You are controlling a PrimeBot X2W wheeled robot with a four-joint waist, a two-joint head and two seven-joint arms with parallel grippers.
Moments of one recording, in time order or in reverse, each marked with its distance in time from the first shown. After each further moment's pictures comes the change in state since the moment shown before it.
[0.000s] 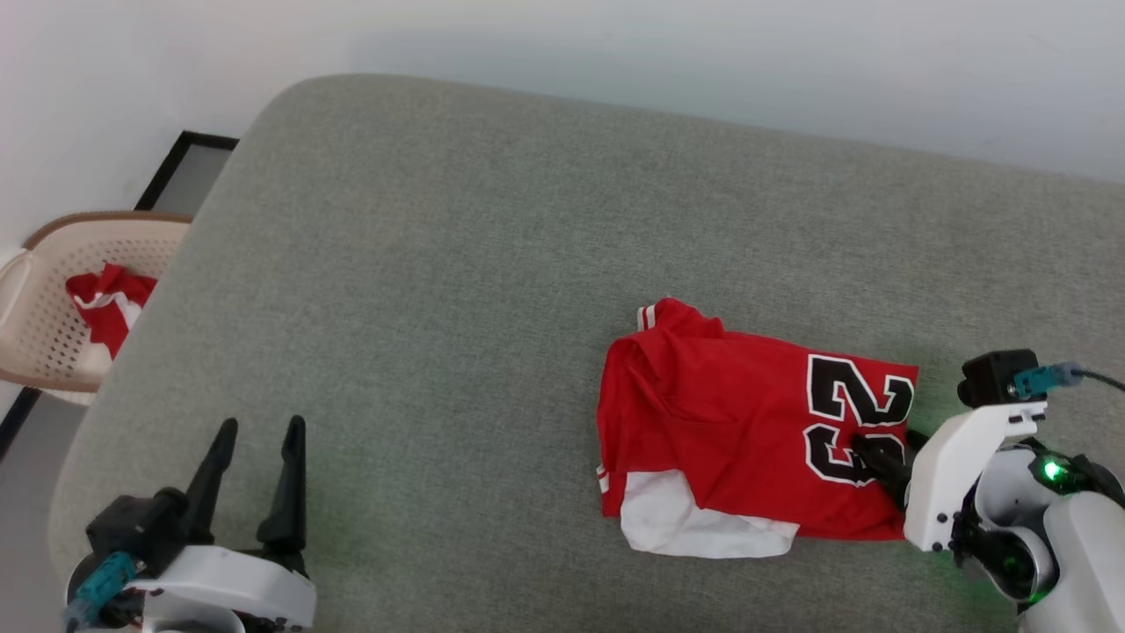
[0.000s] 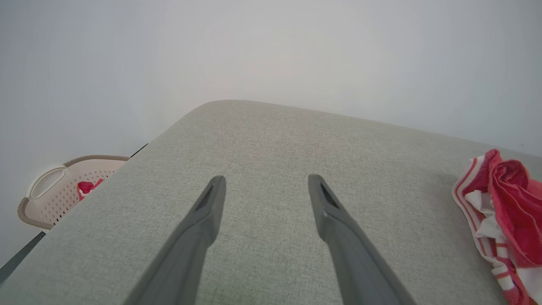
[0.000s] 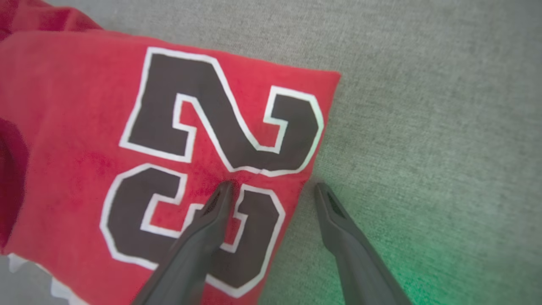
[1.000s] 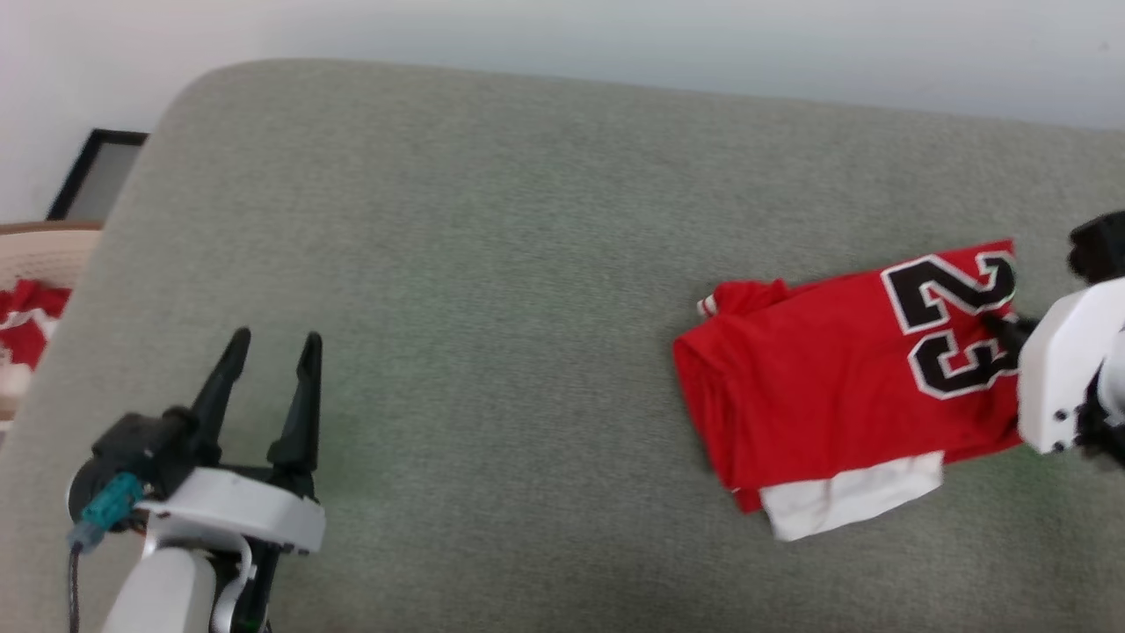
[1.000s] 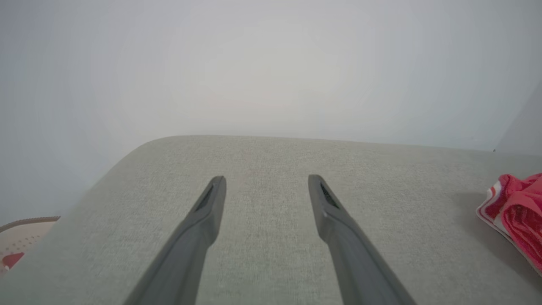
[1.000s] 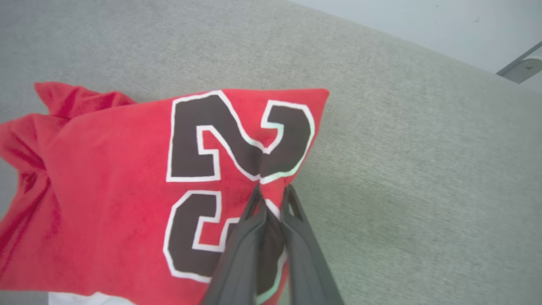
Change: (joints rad) left arm -0.135 0.012 -0.036 -0.002 0.042 -0.021 0.000; right arm -0.104 -0.178 -0.039 -0.283 -0.038 0.000 0.247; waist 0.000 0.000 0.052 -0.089
